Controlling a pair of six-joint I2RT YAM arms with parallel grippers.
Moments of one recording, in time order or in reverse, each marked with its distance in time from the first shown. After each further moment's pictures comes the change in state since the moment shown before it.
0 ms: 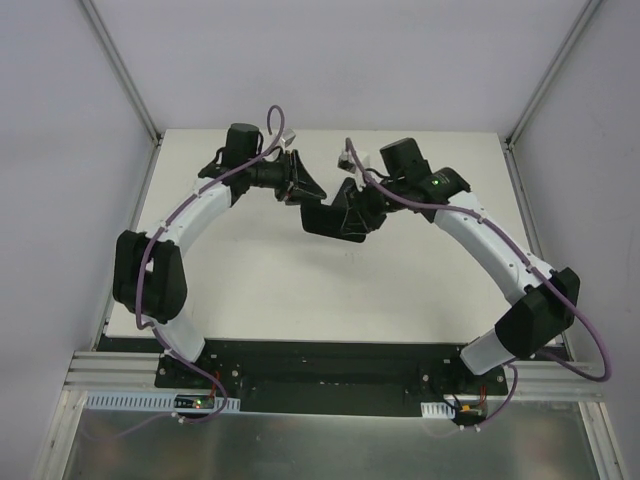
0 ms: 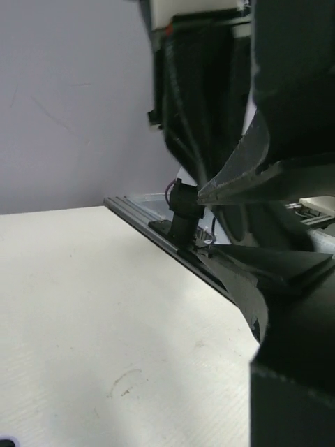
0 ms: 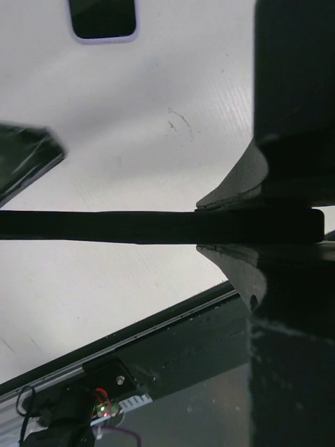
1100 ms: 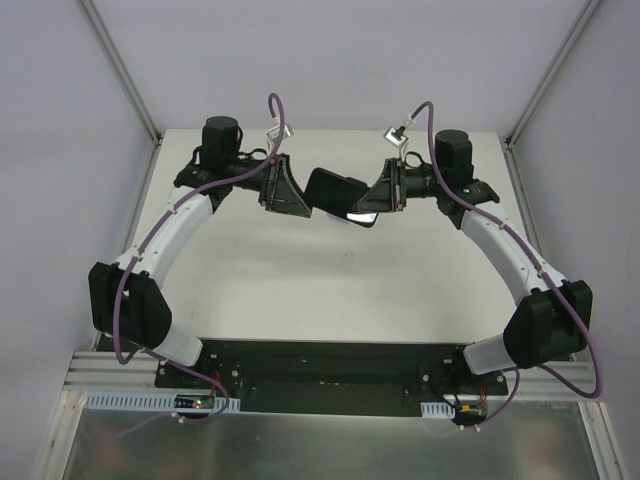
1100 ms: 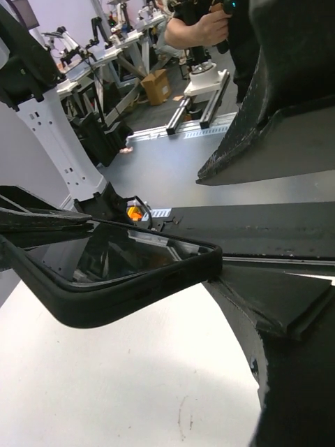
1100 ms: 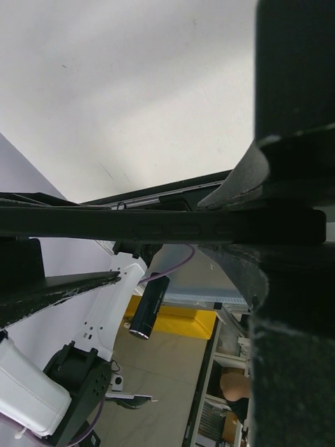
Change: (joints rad) left arm 0.027 -0.183 0.003 -0.016 0.451 0.541; right arm -0.303 -0.107 -0.272 0.623 -0.697 0.630
